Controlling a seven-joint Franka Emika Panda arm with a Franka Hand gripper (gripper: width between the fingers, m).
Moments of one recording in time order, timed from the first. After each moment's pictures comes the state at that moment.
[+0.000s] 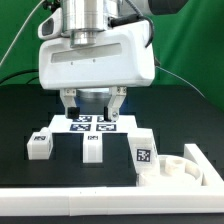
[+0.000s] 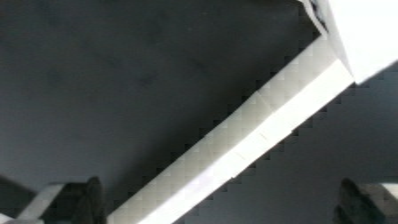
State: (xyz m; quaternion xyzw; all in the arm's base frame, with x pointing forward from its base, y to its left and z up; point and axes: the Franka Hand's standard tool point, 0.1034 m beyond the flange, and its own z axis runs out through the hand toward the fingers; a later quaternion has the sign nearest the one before) arm 0.600 -0.033 0.109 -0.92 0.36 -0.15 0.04
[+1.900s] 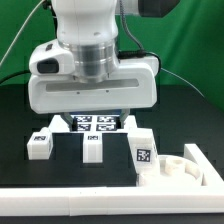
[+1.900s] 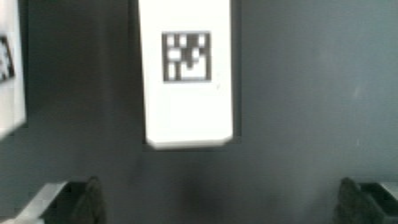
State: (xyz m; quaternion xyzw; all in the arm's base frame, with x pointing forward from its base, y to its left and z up) arm 0.520 -0.027 0.066 -0.98 0.06 0.20 0.02
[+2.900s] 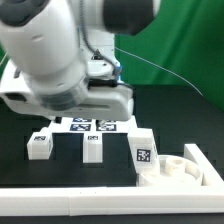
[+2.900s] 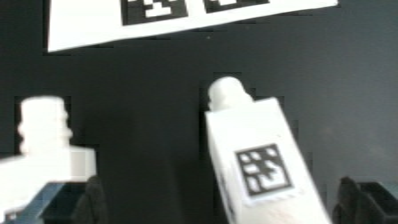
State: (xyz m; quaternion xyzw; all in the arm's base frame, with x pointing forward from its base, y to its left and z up) arm 0.495 -0.066 0.055 -0.91 0.13 0.38 0.06
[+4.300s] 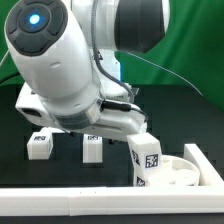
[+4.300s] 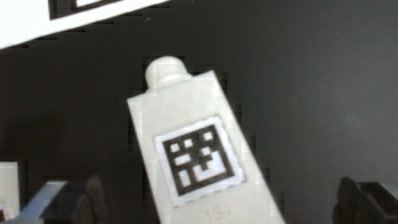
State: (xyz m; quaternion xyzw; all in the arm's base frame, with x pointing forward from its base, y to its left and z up) arm 0.508 -0.032 0.028 -0.91 0.18 0.36 0.04
